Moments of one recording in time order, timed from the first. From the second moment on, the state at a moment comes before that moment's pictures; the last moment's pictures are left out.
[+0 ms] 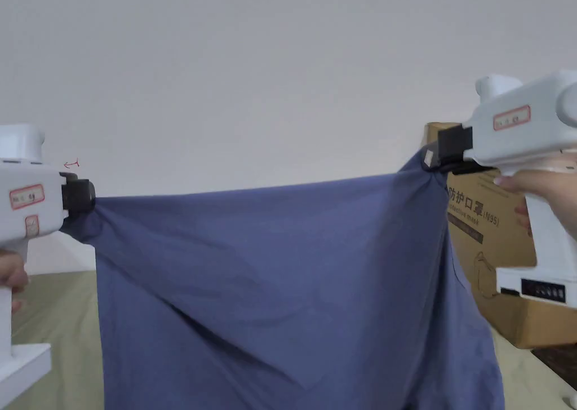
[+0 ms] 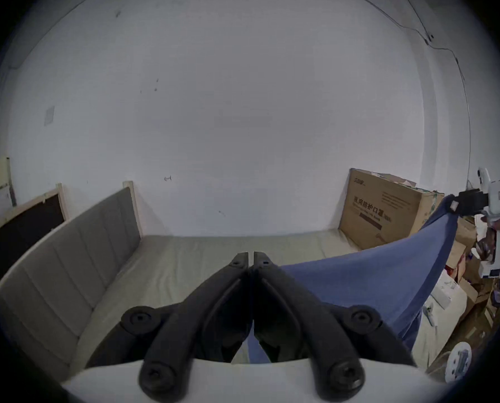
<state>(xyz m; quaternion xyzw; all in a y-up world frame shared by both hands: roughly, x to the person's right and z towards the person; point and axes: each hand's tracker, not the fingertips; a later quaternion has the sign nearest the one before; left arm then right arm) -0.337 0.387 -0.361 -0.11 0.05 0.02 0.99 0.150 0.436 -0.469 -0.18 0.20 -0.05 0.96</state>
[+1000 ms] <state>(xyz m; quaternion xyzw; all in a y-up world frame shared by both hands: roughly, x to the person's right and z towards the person) -0.348 0.068 -0.403 -0.31 0.17 0.12 0.93 0.082 0.071 -0.534 -0.35 0.12 -0.04 0.93</state>
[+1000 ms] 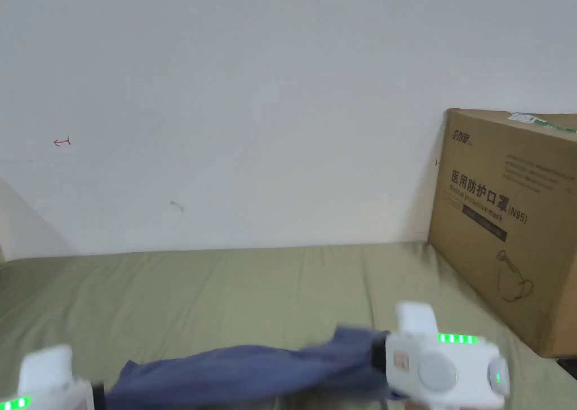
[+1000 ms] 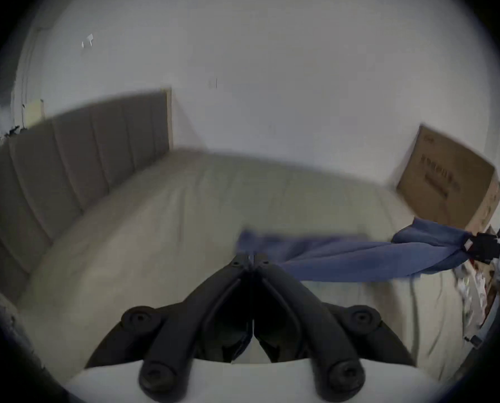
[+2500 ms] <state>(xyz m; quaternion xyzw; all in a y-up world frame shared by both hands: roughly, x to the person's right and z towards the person) -0.261 0.187 -0.217 -0.10 -0.01 0.07 0.99 0.148 0.178 -0.272 -0.14 0.15 -0.08 0.98</state>
